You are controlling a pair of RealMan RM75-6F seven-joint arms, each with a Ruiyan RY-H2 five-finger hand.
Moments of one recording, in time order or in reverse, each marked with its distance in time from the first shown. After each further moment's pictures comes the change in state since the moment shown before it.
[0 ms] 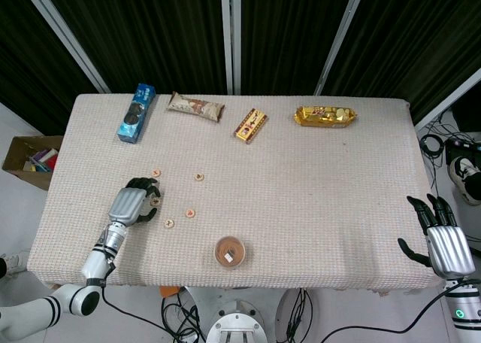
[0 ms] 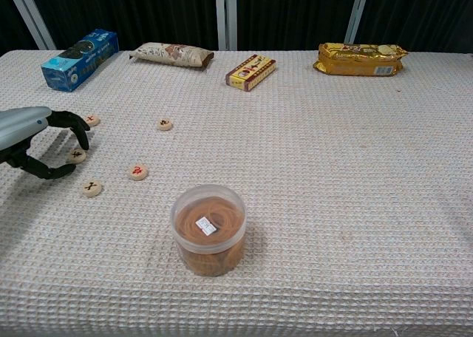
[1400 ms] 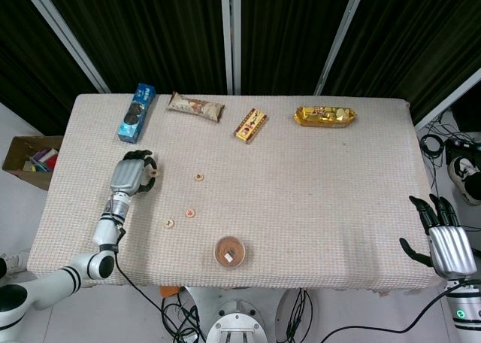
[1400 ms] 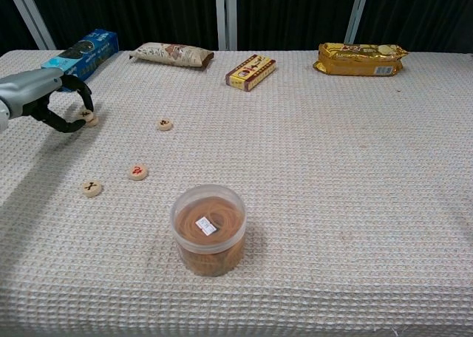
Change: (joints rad) left arm -0.154 -0.088 -0.148 0.219 -0.180 -0.134 0.033; right arm -0.006 0.001 0.005 -0.004 0.010 -0.002 -0.005
